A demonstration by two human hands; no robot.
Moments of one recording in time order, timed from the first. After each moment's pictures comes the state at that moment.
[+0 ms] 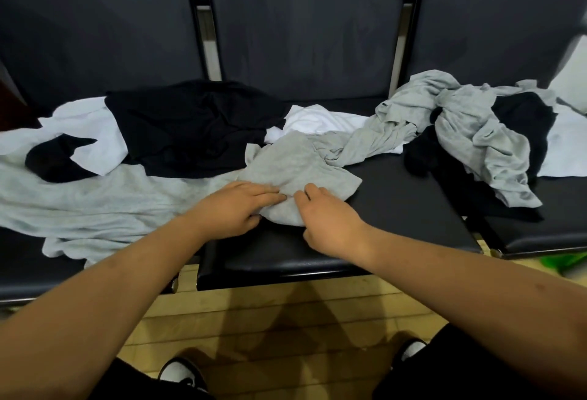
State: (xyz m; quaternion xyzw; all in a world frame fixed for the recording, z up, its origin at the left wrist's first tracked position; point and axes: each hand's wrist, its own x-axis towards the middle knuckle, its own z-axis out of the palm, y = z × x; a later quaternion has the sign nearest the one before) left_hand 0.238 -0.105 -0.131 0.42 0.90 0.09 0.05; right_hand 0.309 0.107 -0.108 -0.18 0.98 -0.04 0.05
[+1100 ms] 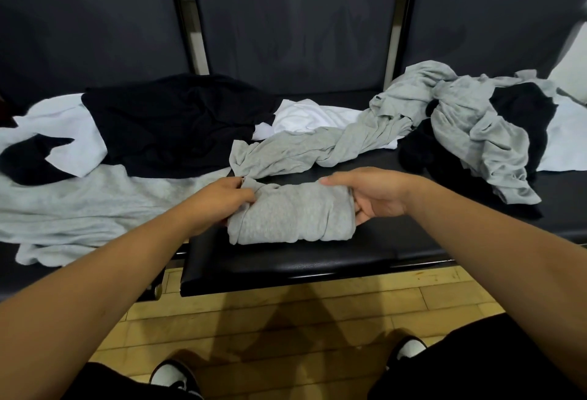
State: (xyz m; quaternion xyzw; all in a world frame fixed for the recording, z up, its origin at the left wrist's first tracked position) left_hand 0.247 -0.074 -0.094 0.01 0.84 0.46 0.27; right_hand 0.269 0.203 -0.088 0.12 0.71 -0.59 0.36
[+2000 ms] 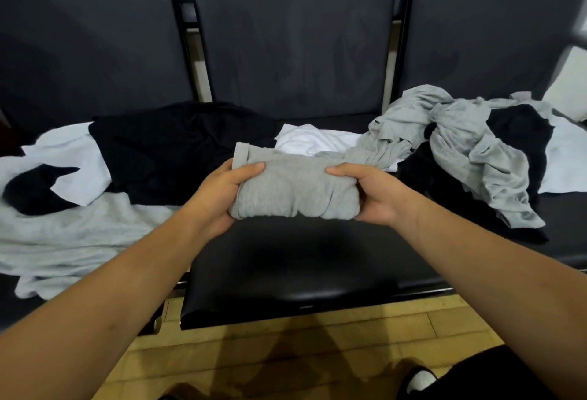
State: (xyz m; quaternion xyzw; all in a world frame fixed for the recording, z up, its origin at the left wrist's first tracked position) left_hand 0.228 -0.055 -0.063 -0.04 0.63 0.75 0.20; right_hand 0.252 0.196 -0.072 0.17 0.51 -0.81 0.23
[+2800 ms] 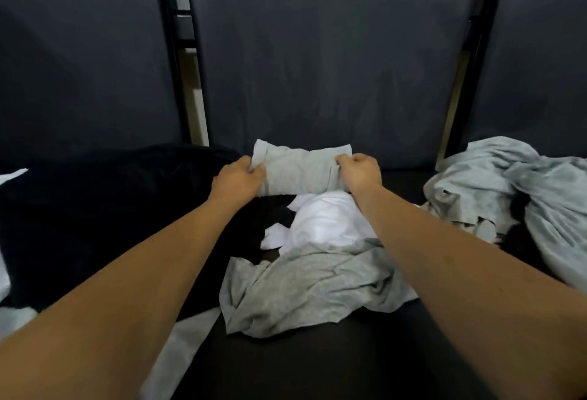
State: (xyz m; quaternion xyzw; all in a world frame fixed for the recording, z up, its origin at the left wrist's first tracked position) left_hand -0.051 -0.039 -0.140 0.00 0.94 0.33 0.02; right_hand -0.041 0.184 -0.142 0.26 0.78 -0.56 -0.09
